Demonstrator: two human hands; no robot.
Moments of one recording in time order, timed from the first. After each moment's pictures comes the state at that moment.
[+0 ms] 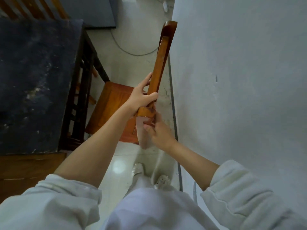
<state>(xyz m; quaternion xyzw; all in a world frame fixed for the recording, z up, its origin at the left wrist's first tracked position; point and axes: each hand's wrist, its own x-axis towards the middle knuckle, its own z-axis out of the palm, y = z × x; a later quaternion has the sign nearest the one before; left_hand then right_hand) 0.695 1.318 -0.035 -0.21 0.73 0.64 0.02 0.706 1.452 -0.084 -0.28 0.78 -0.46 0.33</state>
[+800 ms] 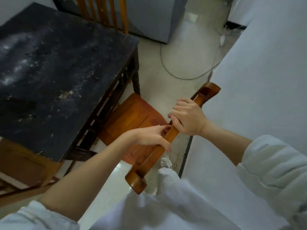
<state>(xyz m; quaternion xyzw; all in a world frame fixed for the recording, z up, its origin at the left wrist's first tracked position) 0.649 1.232 -0.013 -0.23 0.70 0.61 0.28 0.486 1.303 -0.029 -0.76 0.64 -0.08 -0.01</state>
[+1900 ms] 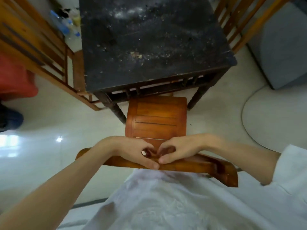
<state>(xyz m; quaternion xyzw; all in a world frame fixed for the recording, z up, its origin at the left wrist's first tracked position) 0.636 1.248 -0.008 -0.50 0.58 0.62 0.17 0.468 1.170 -0.017 -0.73 0.19 0.39 0.53</state>
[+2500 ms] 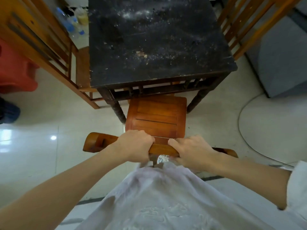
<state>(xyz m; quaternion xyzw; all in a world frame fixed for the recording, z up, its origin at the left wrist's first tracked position) 0.623 1.280 -0.018 -0.60 0.73 0.31 0.12 0.431 1.218 -0.022 -0.97 0.17 0.12 0.14</state>
